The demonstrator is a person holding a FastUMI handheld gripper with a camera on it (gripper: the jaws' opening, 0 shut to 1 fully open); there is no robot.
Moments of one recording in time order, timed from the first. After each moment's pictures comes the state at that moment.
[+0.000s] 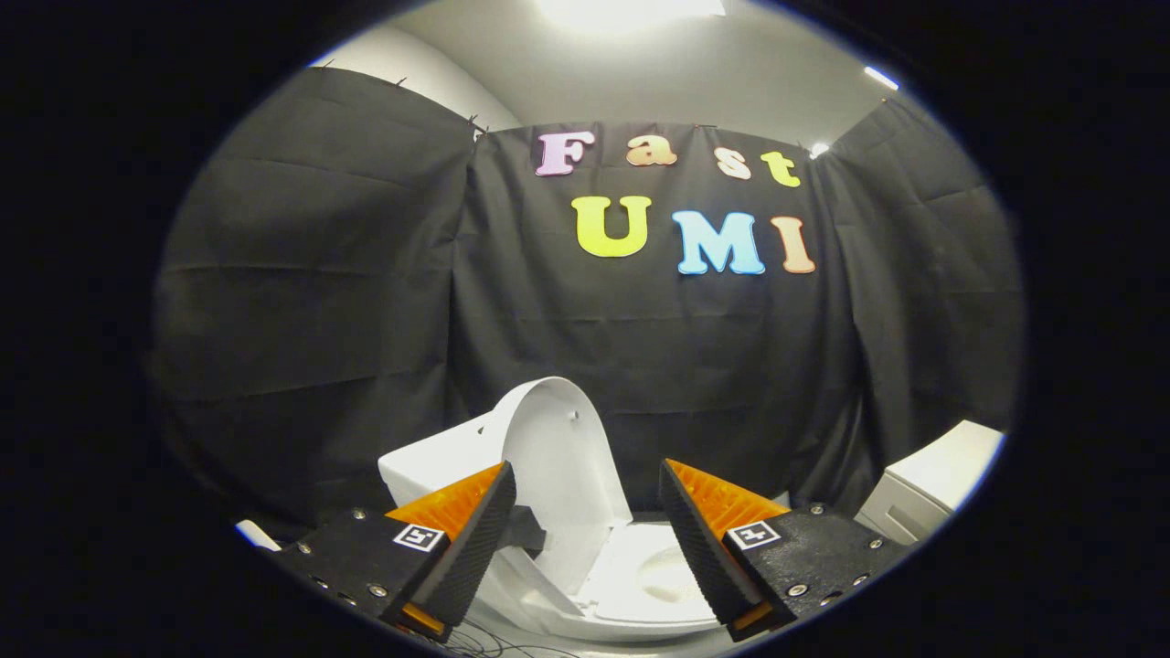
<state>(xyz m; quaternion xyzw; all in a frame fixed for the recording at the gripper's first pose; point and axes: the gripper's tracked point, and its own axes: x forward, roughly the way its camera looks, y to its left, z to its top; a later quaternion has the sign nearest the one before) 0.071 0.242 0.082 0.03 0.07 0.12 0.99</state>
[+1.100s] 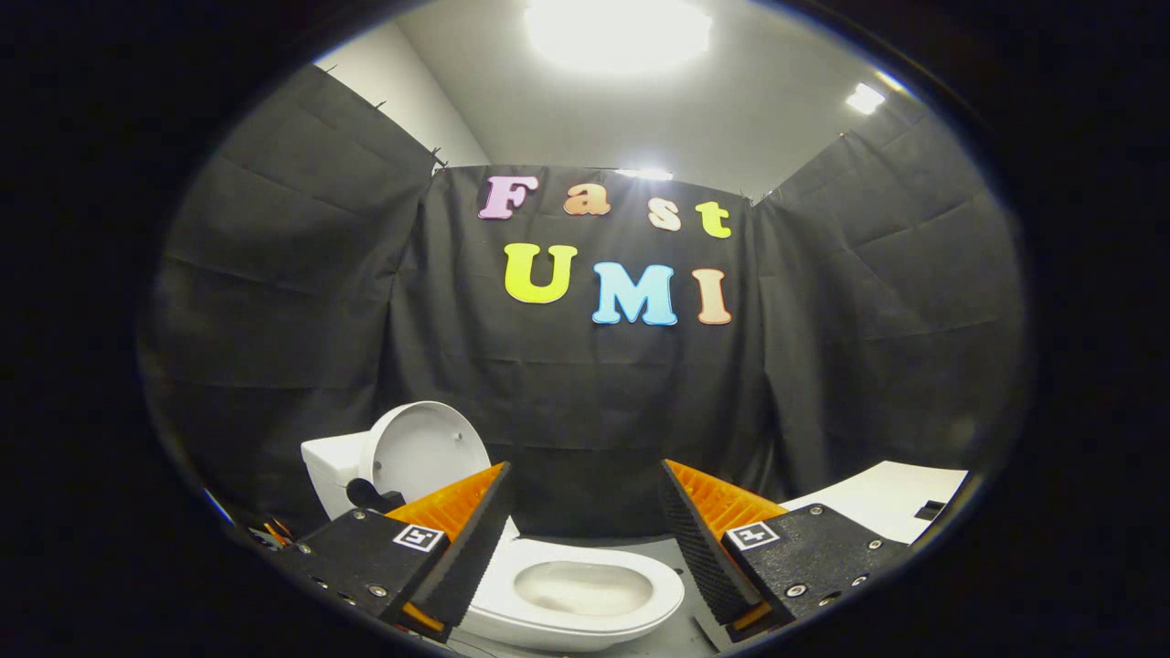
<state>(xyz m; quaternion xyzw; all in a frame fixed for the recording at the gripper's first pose) 0.024 0.071 0.094 0.01 0.00 0.03 1.00</state>
